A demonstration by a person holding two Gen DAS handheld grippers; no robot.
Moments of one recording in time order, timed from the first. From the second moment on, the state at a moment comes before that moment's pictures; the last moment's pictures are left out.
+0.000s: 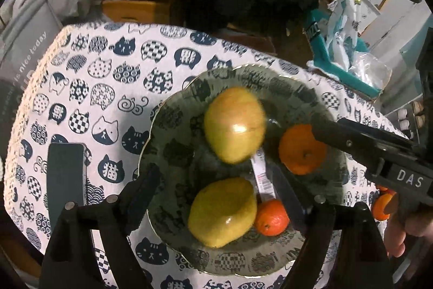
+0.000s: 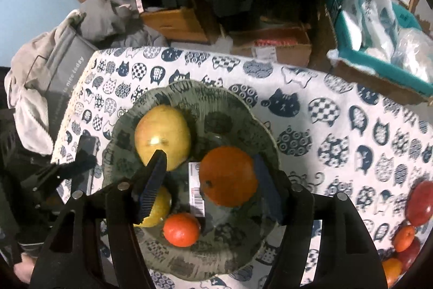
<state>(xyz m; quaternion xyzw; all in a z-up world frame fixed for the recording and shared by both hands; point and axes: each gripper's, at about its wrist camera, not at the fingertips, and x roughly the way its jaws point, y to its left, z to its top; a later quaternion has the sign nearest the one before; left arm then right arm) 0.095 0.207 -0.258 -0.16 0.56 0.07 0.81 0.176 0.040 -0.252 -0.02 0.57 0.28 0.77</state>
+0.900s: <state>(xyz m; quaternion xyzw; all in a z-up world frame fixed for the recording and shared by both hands) 0.060 0.131 -0.157 -0.12 0.48 0.01 0.87 0.117 -0.069 -0.143 -0.10 0.47 0.20 0.86</state>
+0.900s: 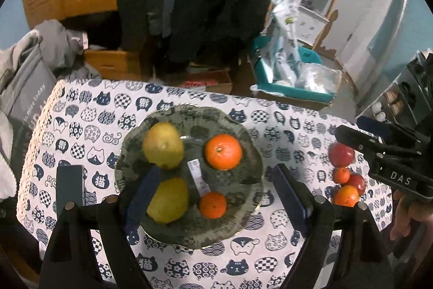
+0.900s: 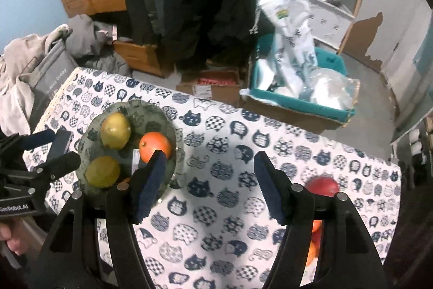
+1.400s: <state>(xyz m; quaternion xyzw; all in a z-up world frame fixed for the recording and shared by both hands) 0.029 0.069 -0.104 -0.07 0.42 -0.02 0.90 0.067 -0.144 -0.108 -0.10 0.43 0.18 0.88</state>
